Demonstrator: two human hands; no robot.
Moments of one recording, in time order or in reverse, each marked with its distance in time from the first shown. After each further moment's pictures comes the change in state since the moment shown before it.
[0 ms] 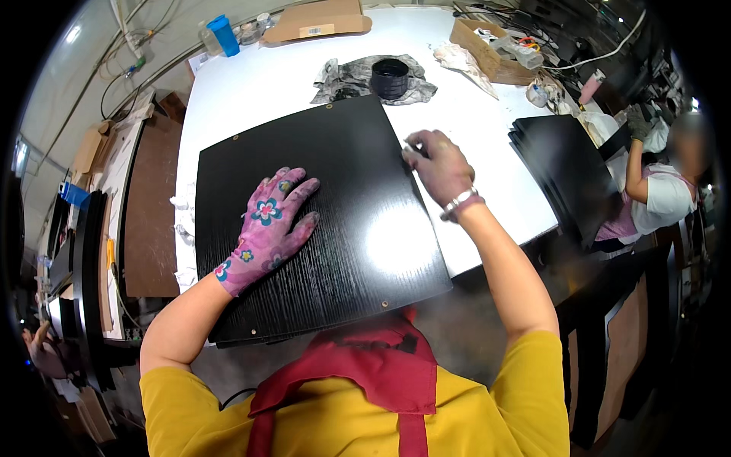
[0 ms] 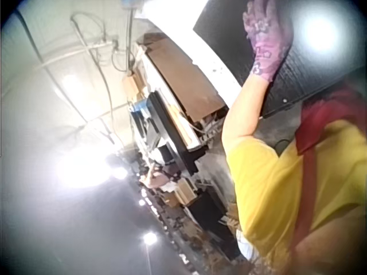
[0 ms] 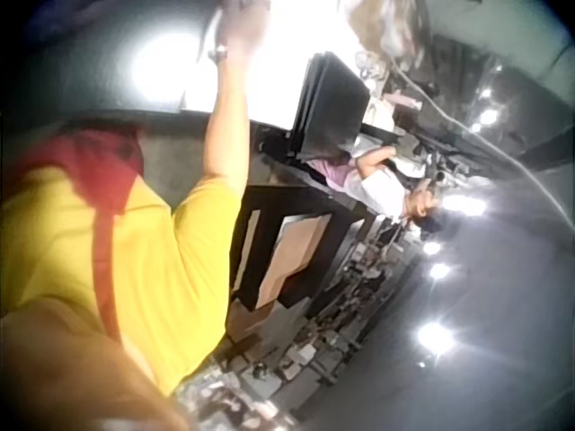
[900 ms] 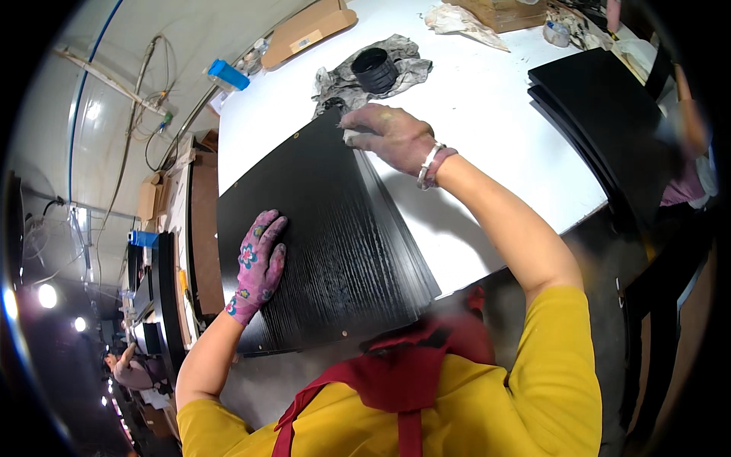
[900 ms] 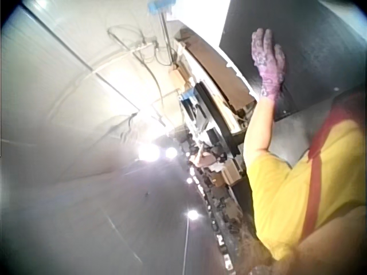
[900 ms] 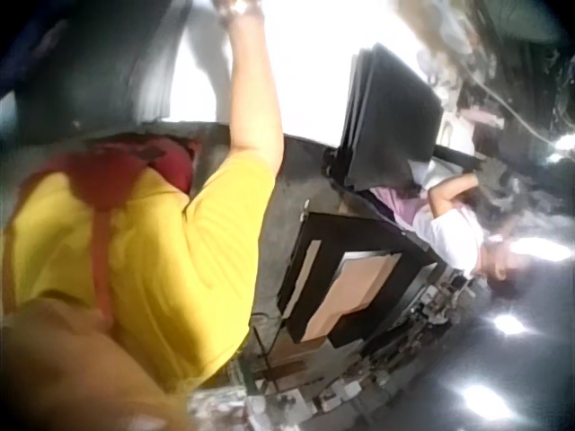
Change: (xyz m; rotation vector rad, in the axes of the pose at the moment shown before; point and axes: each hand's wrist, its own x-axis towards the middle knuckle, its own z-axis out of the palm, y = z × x) left_hand 0.015 0.020 -0.006 0.100 -0.106 -0.052; right_hand 0.071 0.053 0.002 0.586 -0.266 -0.313
